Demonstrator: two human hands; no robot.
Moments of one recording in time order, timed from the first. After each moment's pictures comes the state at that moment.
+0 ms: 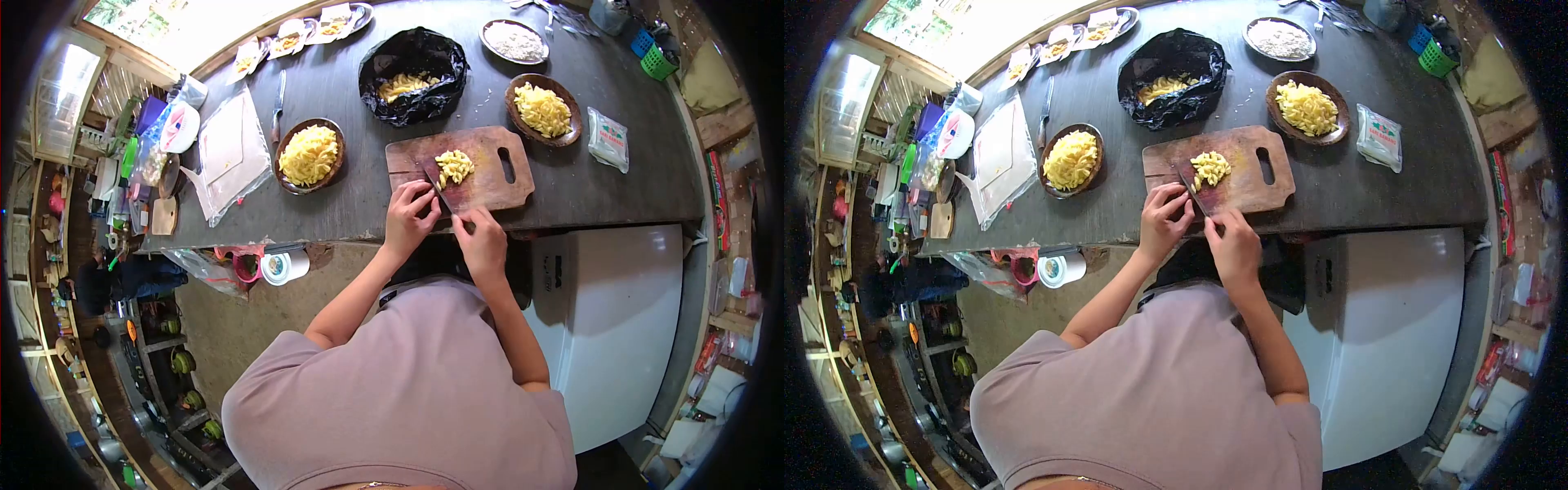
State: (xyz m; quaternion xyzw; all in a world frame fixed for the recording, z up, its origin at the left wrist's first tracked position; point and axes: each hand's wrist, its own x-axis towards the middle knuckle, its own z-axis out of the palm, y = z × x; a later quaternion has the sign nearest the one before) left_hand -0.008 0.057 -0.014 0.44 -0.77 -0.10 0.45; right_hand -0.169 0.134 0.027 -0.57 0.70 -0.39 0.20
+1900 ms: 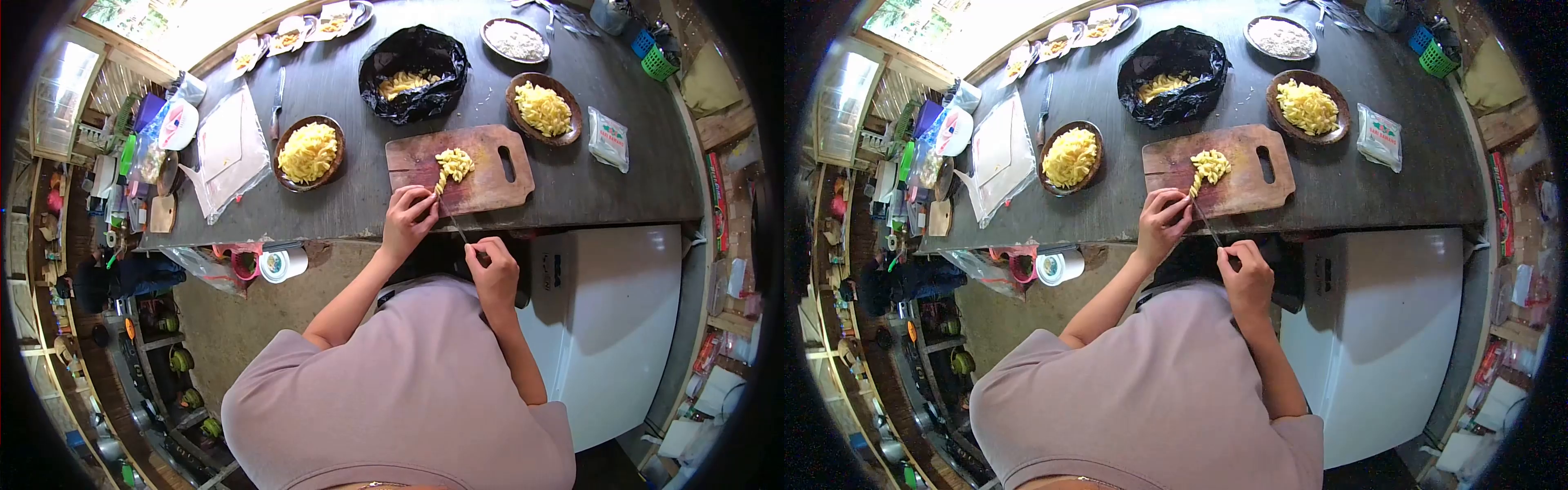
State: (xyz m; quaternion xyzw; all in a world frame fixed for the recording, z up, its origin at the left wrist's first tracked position) left_hand 0.000 0.067 -0.014 0.41 -0.78 -0.13 0.45; right_hand -0.180 0.192 0.032 -0.53 0.71 -0.40 0.22
